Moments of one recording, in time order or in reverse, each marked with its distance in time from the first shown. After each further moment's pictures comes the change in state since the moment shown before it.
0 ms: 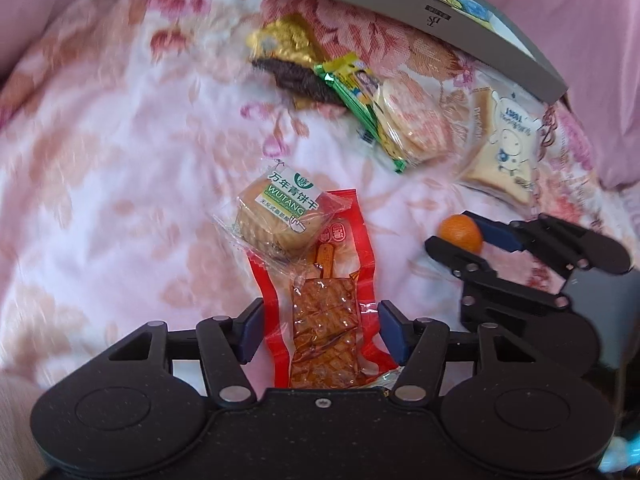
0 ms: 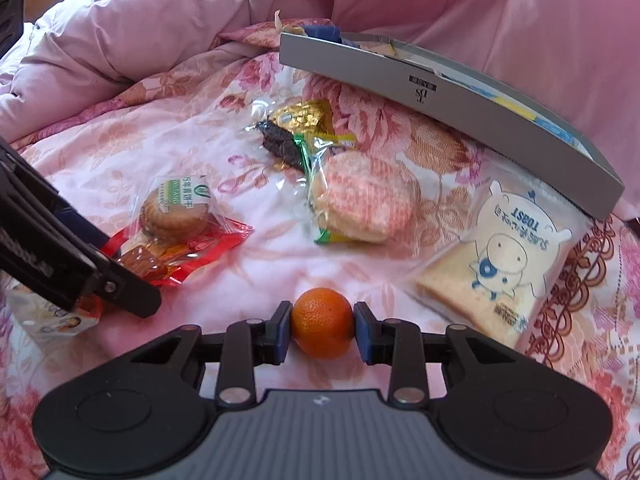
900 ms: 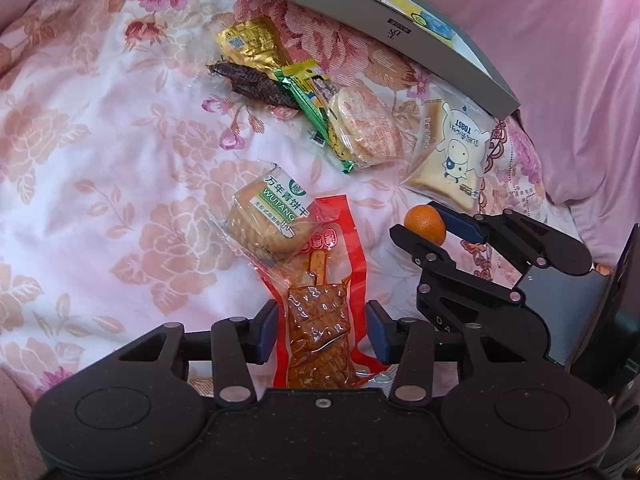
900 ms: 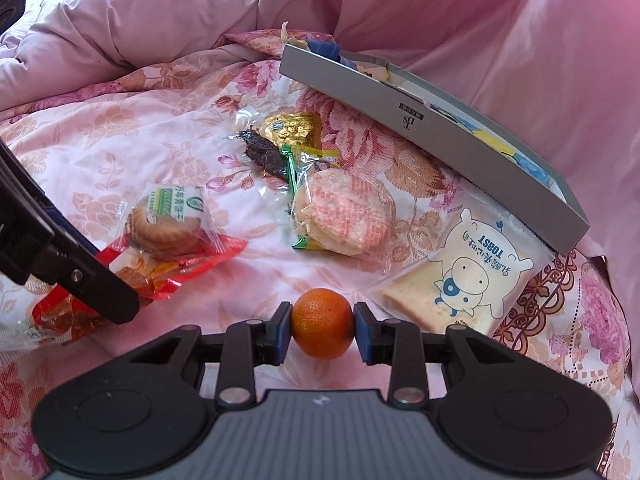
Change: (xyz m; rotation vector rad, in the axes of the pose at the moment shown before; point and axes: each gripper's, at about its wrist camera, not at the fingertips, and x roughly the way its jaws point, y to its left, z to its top) left arm -0.009 0.001 -0.006 -0.027 -0.036 -0.165; right arm -0.012 0.008 -0.004 -0.104 -0.045 -0.106
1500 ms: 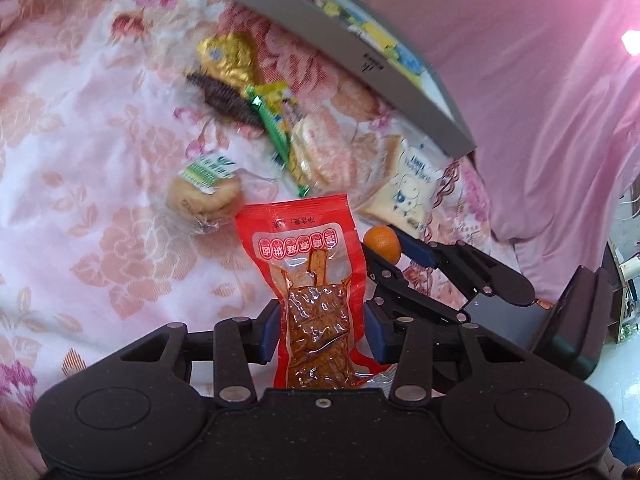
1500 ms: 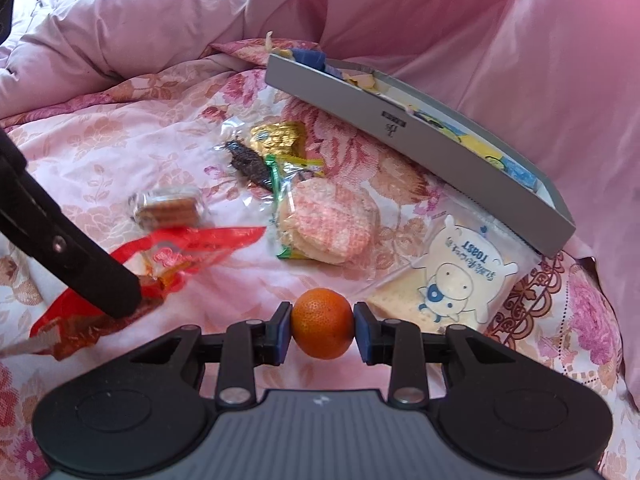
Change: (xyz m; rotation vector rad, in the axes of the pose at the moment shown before) left arm -0.013 0.005 0.003 -0.081 -0.075 -0.189; right arm -0.002 -0.007 0.001 0.025 -0.023 -0.032
